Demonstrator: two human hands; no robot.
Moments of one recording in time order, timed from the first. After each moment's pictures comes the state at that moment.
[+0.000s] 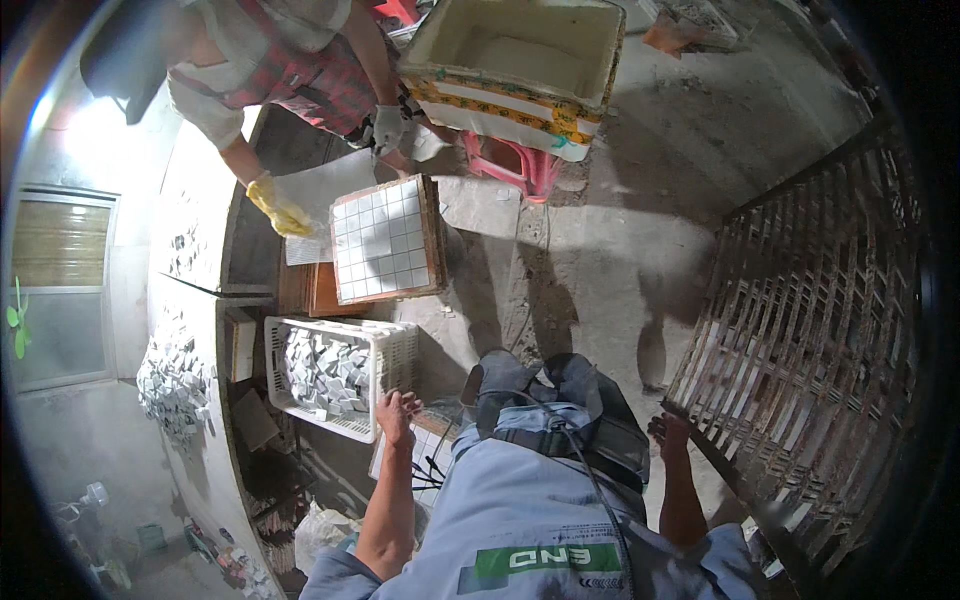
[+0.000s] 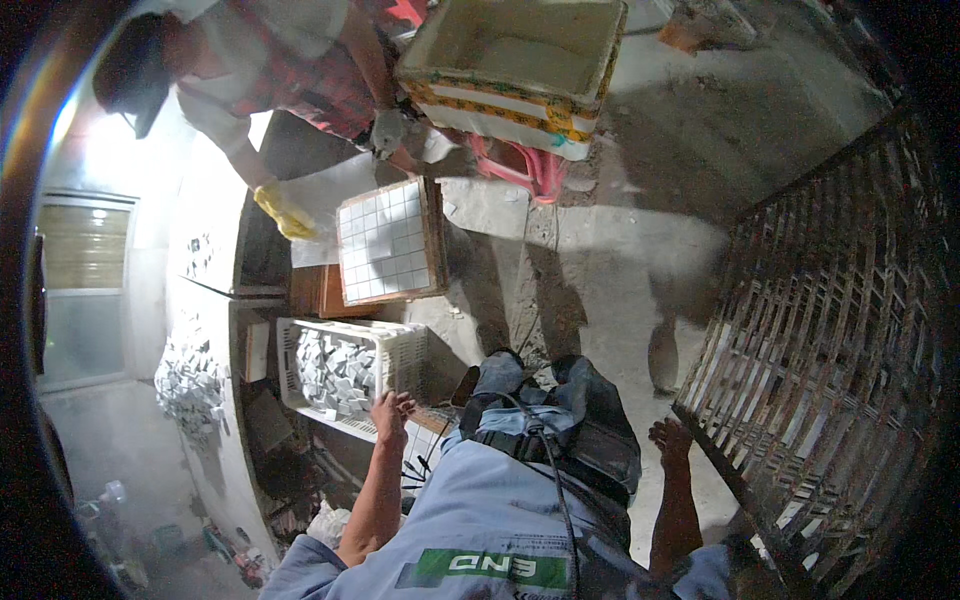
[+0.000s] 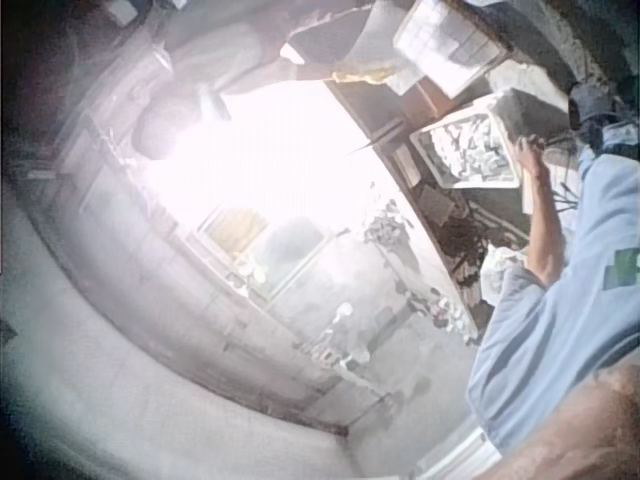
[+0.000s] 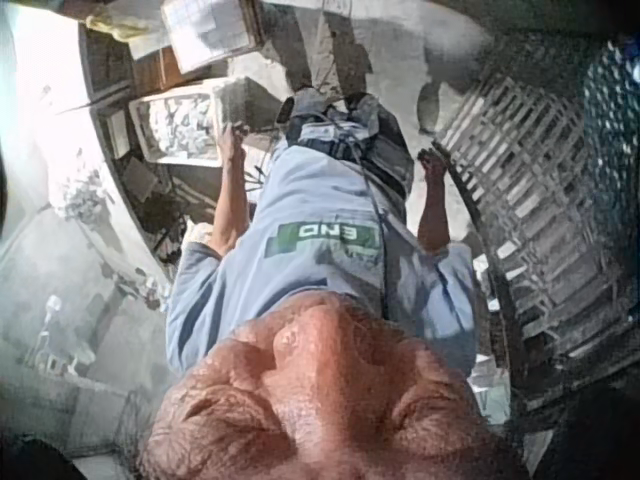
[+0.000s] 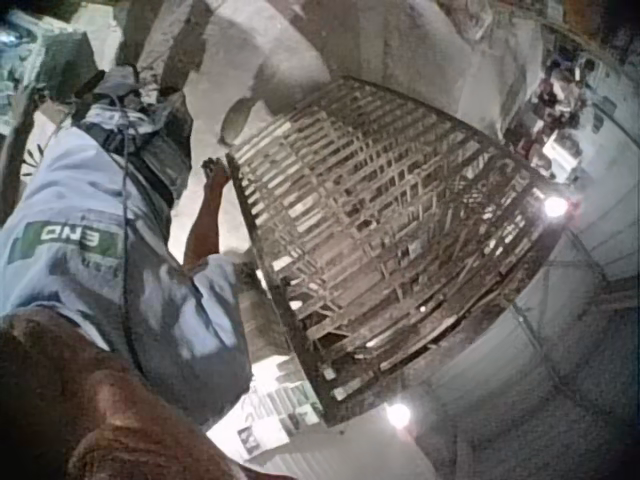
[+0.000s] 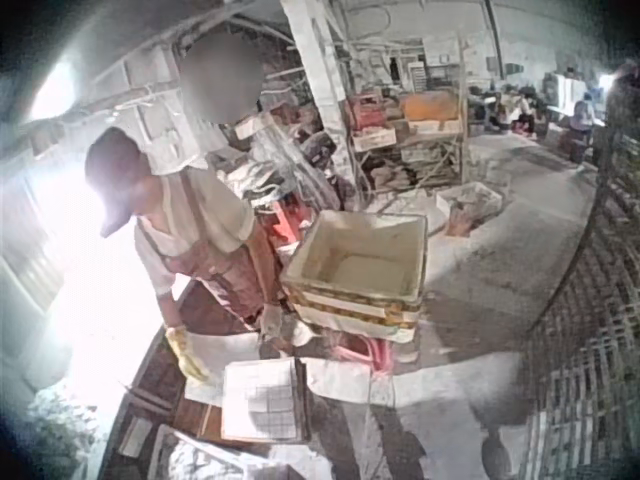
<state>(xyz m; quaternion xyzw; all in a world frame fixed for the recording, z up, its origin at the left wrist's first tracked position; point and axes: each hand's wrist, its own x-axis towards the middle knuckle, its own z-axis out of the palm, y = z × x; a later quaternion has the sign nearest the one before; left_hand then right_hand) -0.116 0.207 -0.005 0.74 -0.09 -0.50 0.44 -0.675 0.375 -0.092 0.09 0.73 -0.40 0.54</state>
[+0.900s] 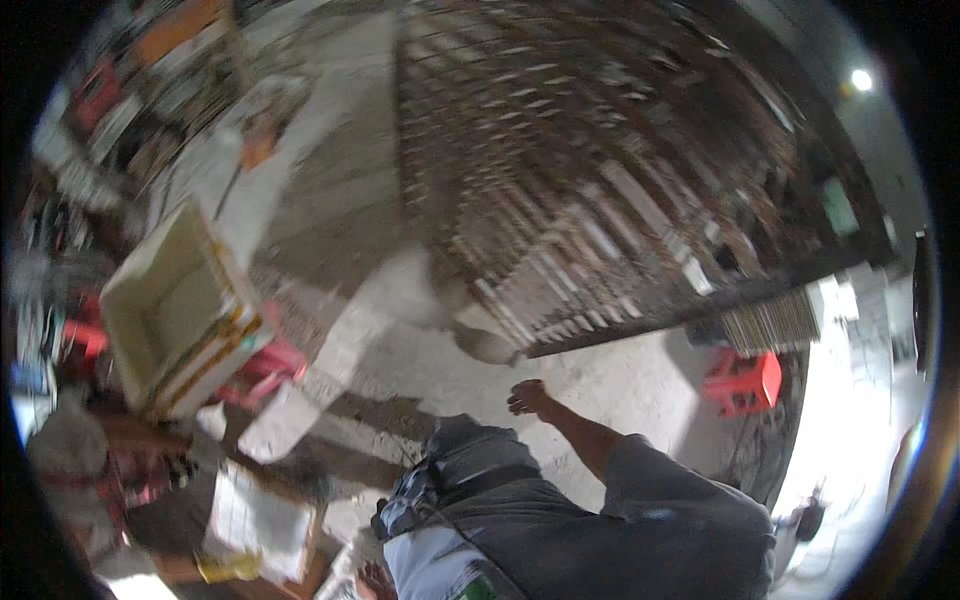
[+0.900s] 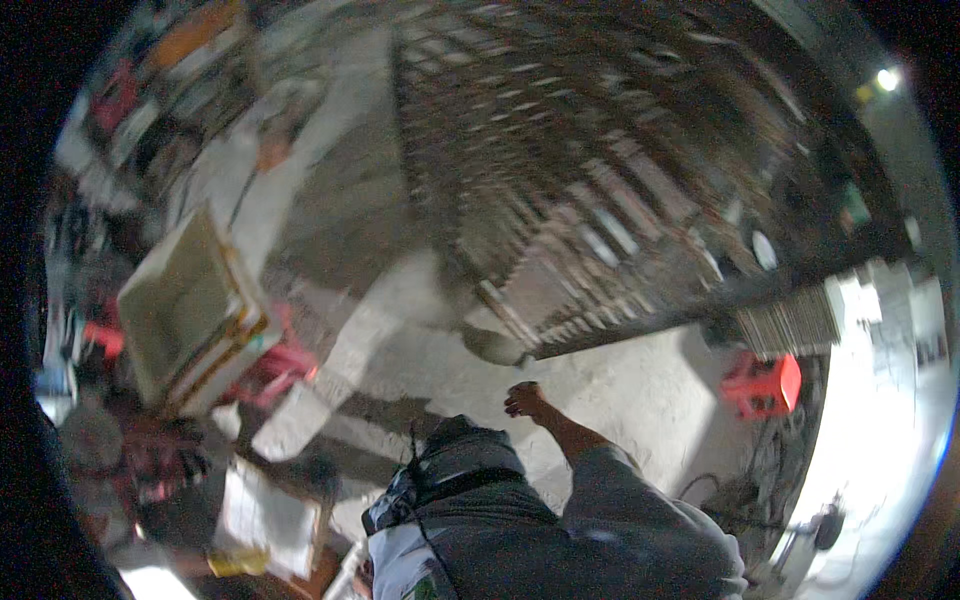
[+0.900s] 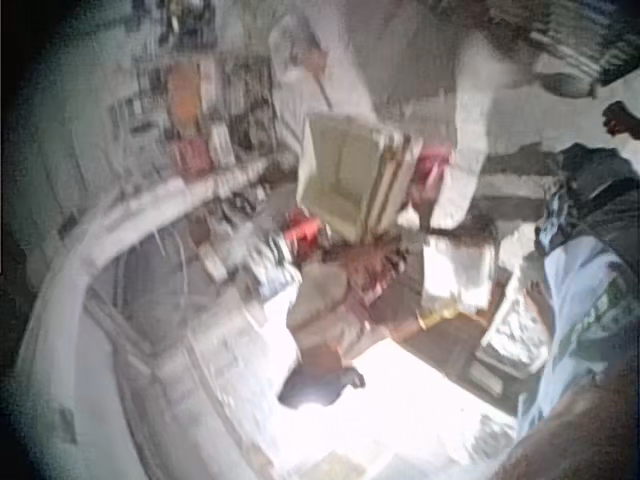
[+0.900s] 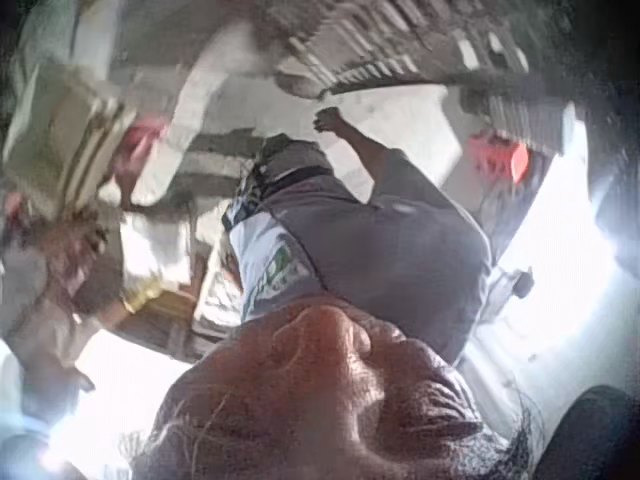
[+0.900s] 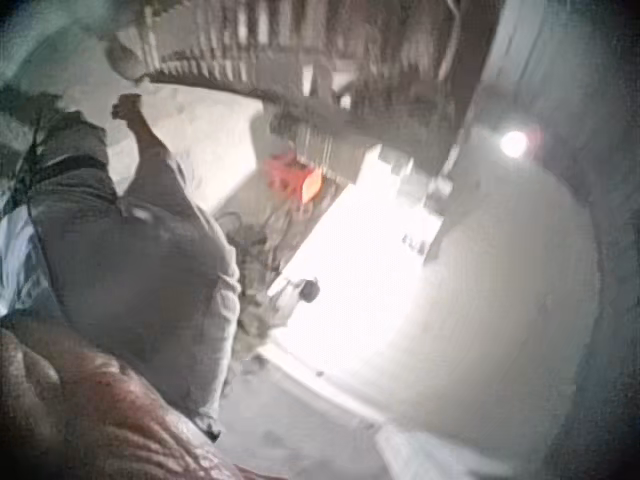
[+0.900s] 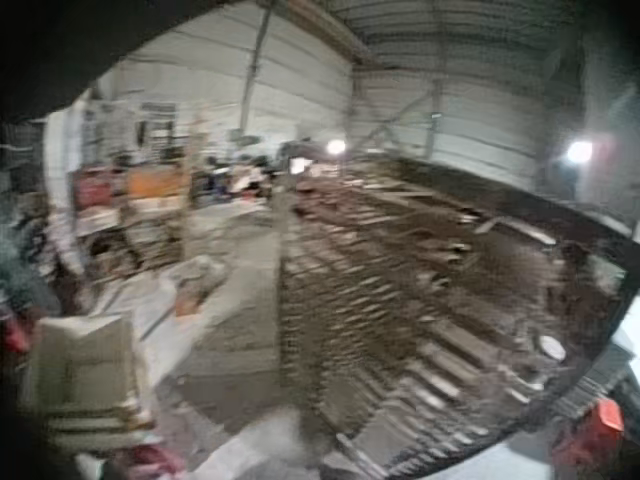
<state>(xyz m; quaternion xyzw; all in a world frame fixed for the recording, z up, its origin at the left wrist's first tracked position) -0.108 0.151 -0.033 0.76 -0.13 -0.56 0.31 -0.628 0.391 -0.114 0.15 0.60 -0.61 0.49</state>
